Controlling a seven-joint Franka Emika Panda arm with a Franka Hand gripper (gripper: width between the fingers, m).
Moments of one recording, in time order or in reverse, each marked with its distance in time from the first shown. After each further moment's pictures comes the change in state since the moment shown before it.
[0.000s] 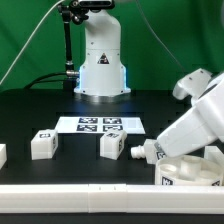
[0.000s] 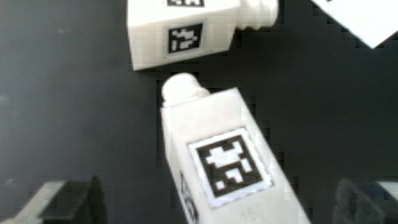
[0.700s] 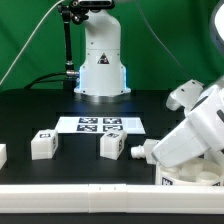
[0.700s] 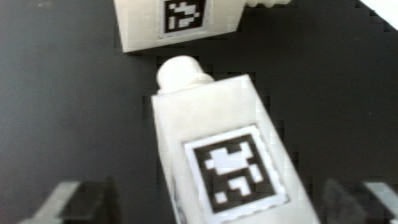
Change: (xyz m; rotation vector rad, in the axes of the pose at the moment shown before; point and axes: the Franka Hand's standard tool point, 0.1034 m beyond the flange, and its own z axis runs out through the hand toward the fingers) arm 0.007 0.000 0.015 -0.013 0.026 -0.015
